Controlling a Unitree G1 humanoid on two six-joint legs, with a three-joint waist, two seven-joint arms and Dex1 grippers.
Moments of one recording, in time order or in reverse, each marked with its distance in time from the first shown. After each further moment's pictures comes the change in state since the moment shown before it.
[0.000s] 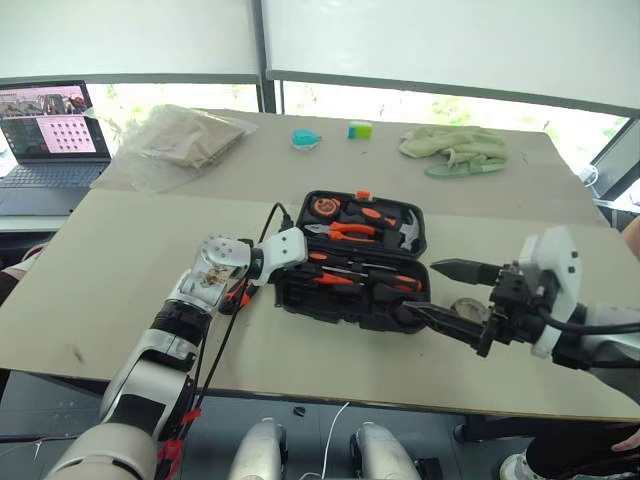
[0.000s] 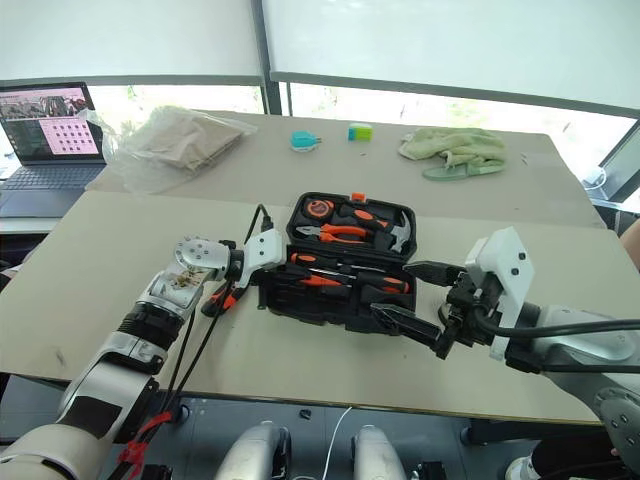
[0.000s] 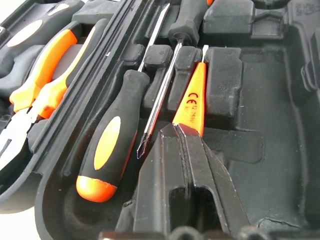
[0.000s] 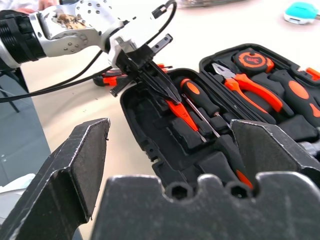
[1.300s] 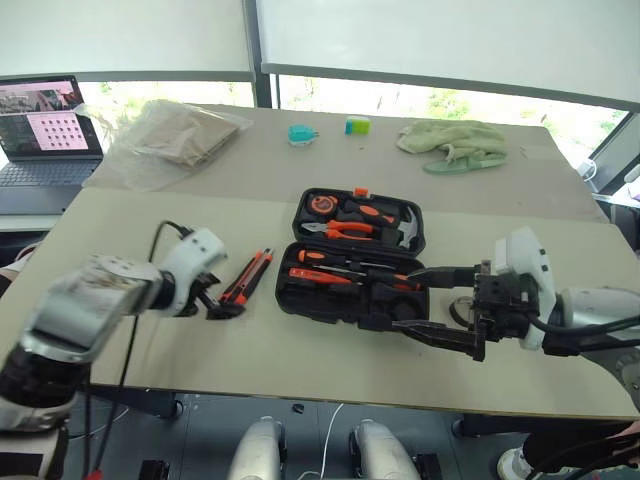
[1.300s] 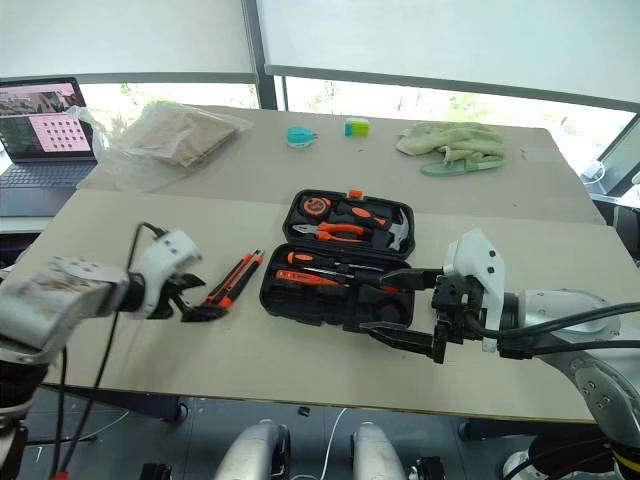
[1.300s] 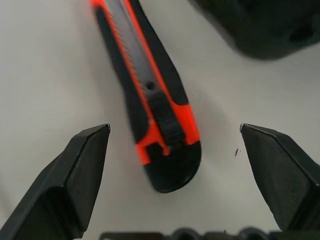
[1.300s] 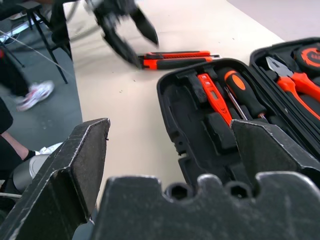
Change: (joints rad) left arm 0.275 0.475 0.032 -0.904 -0.302 1.245 0.430; right arm -0.137 -0.019 0.166 0.095 -0.133 -0.045 0.293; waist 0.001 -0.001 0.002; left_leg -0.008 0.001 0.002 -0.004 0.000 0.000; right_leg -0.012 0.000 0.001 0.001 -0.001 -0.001
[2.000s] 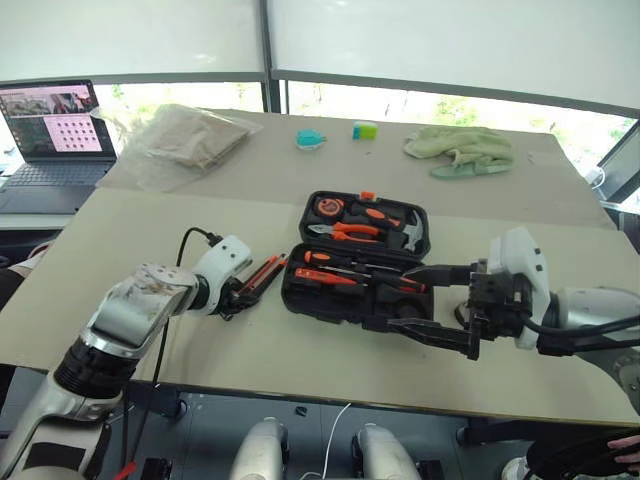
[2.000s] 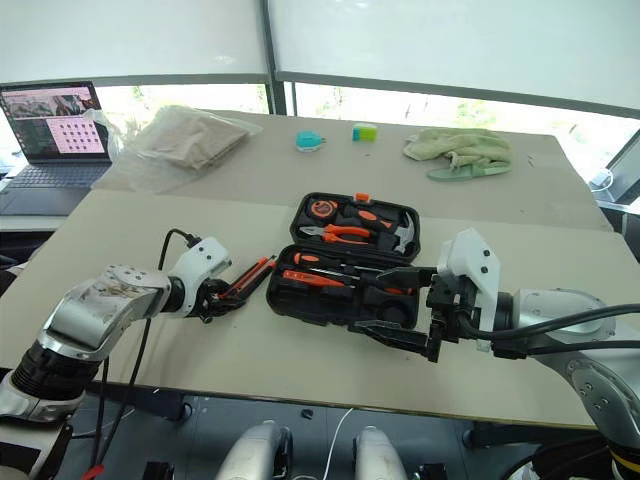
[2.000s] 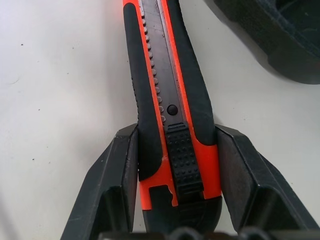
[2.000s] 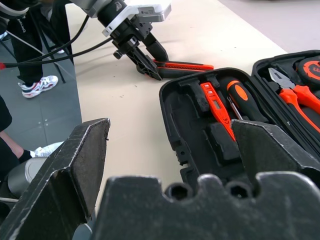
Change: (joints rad) left arm -0.006 -0.128 0.008 0.124 0.051 -0.109 0.085; right arm -0.012 0.000 0.011 -0.007 -0.016 0.002 -0.044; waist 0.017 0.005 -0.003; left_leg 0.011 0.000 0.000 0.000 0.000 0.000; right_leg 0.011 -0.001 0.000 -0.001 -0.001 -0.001
